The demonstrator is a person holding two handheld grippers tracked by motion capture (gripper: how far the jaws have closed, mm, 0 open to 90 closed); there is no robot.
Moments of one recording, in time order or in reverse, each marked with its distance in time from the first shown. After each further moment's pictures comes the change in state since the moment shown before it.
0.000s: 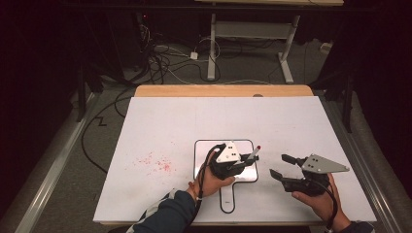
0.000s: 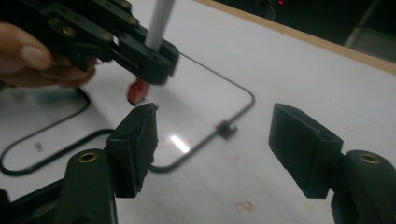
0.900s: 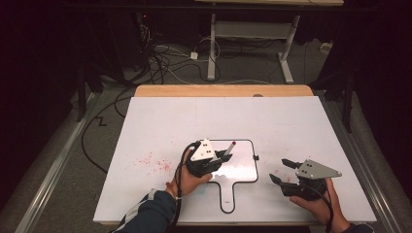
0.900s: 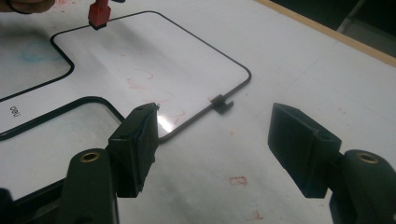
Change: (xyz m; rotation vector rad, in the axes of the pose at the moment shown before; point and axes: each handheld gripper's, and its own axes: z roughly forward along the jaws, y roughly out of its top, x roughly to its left) left arm 0.021 -0.020 -0.050 0.024 0.089 -0.030; right arm 0.009 -0.011 0.003 0.105 -0.091 -0.082
